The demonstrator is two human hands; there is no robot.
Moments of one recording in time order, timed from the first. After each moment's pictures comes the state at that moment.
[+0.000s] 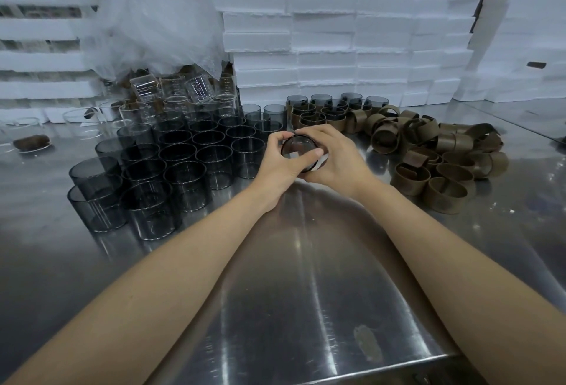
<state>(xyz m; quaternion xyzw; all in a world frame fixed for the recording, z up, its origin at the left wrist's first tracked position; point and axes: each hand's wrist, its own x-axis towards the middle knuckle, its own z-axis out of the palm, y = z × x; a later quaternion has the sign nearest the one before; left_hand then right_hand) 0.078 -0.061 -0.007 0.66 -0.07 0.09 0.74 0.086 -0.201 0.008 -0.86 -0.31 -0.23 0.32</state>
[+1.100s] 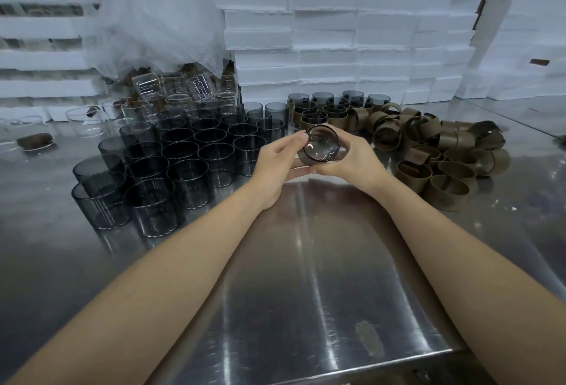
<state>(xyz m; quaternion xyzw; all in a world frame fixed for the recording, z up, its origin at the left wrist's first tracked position) 0.071 -0.054 0.001 0.62 -0.08 0.01 0.78 0.088 -0.220 0.007 -0.82 -0.26 -0.13 0.48</state>
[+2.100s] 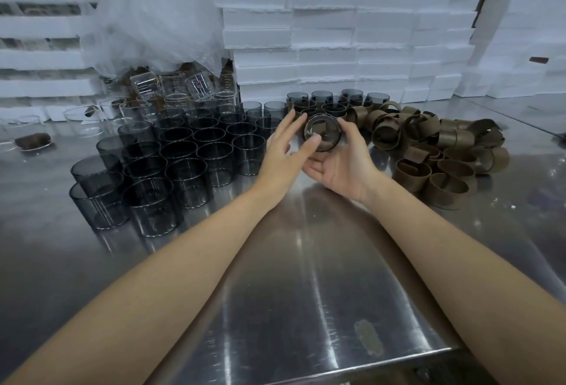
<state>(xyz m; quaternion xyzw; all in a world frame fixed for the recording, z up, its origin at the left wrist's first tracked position) 0.067 -0.059 0.002 0.74 -0.17 0.14 0.64 0.080 -0.195 0.014 -0.45 -0.07 0.21 0.87</state>
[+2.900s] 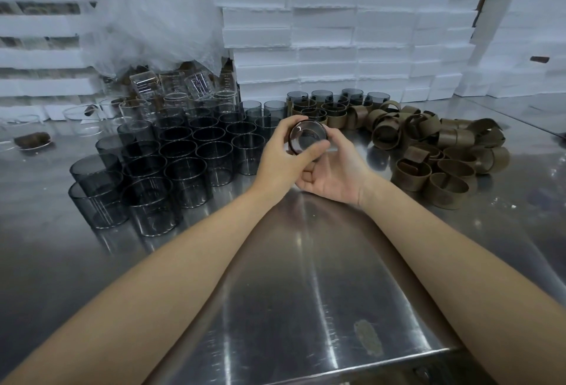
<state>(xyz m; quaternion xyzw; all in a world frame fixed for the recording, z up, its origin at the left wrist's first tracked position) 0.067 -0.060 0.001 0.71 -0.16 0.19 0.66 0.076 -0.188 0.010 -0.45 -0.07 0.30 0.84</state>
